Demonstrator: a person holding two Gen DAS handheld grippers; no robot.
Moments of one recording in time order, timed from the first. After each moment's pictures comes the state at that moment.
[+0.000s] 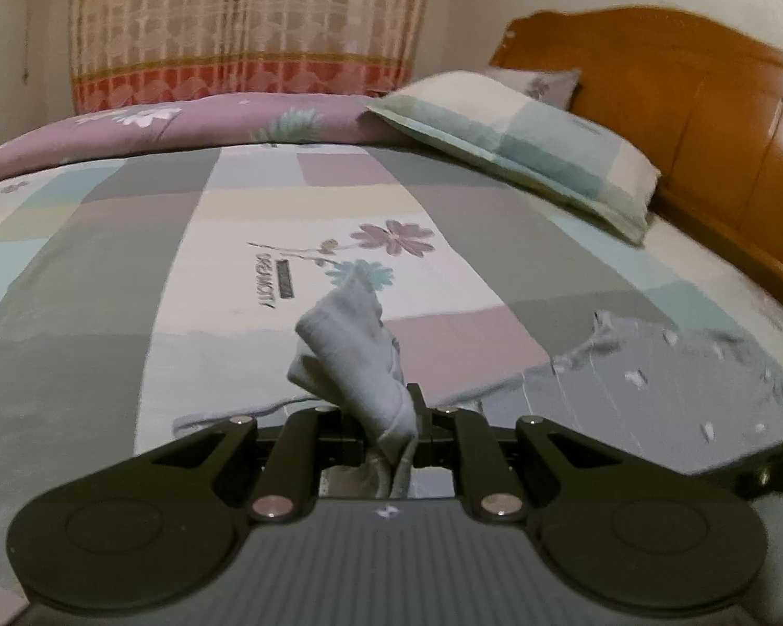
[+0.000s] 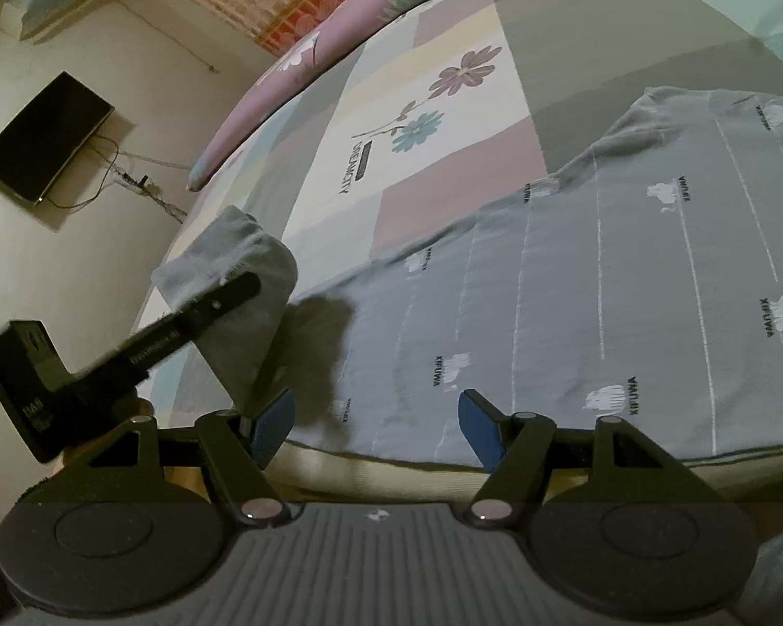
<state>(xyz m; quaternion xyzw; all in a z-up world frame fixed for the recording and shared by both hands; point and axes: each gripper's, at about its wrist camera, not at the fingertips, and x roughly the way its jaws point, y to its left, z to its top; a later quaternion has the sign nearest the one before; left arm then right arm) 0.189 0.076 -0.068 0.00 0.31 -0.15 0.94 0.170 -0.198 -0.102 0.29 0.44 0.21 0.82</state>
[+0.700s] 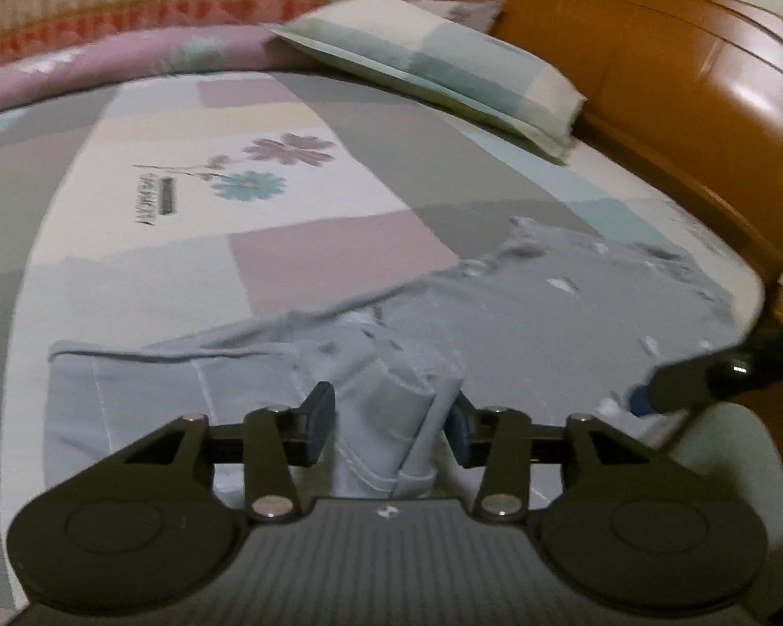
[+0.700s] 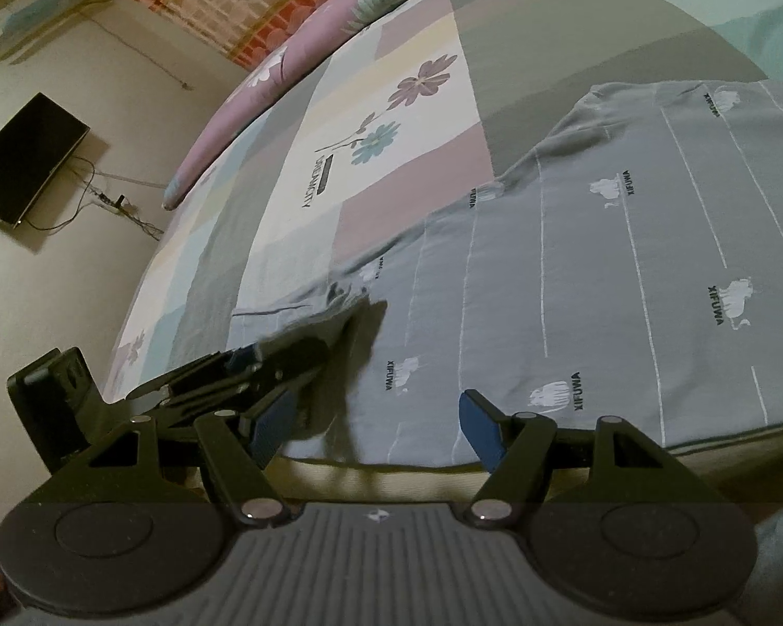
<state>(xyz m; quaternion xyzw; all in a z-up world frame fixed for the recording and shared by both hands) 0.192 0.052 -0.100 0.00 0.38 -0.26 0.89 0.169 -0.214 -0.111 0.30 0.44 0.18 0.83</state>
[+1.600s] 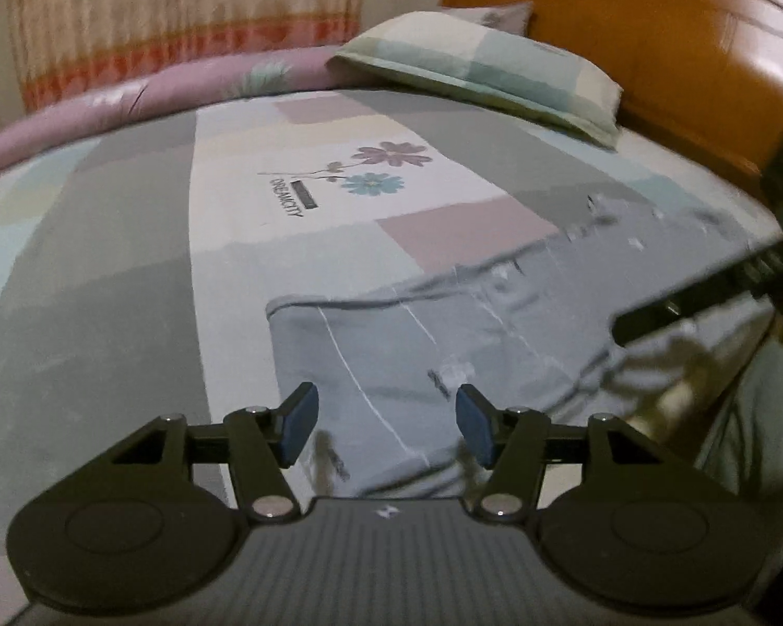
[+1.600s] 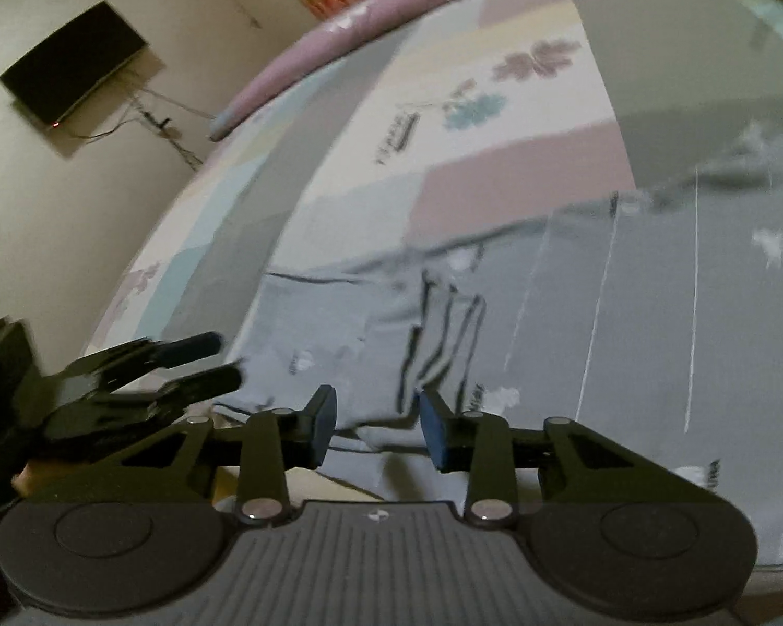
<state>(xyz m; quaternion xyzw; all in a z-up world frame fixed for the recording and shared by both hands) 0.148 0.148 -0.096 0.08 0.35 -0.20 0.91 0.210 -0.141 -0.130 0.21 0.45 0.25 0.83</state>
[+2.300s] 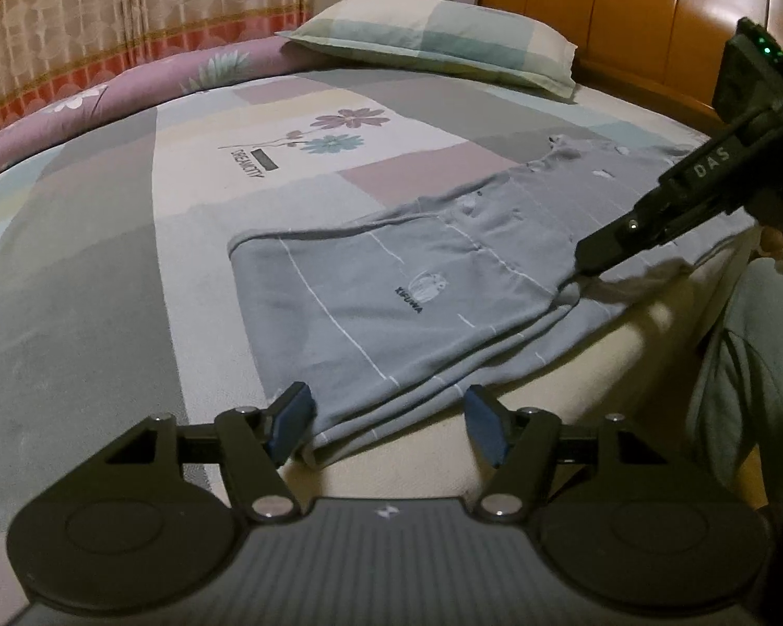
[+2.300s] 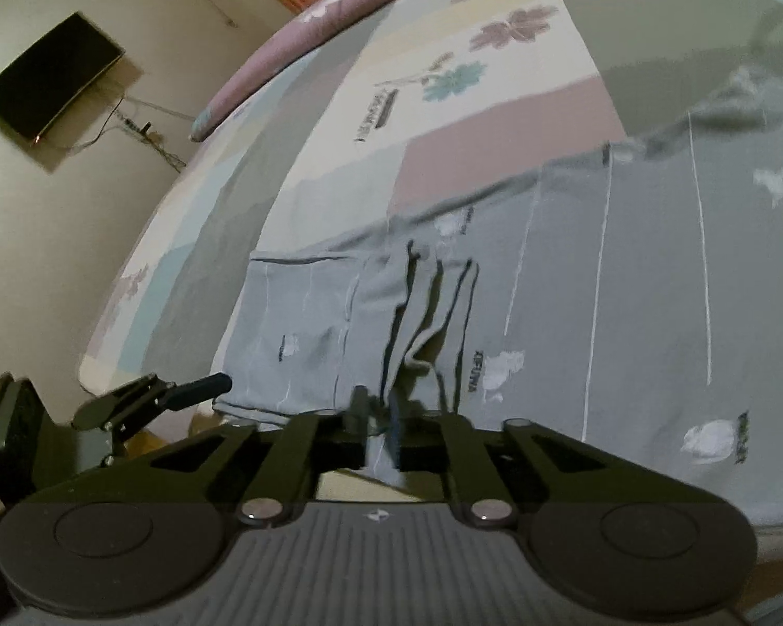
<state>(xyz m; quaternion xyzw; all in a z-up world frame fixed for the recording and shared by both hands) 0.134 0.152 -0.127 0.10 0.35 -0.24 0.90 0.207 -0.138 -0.142 0.24 0.46 0.23 0.82</state>
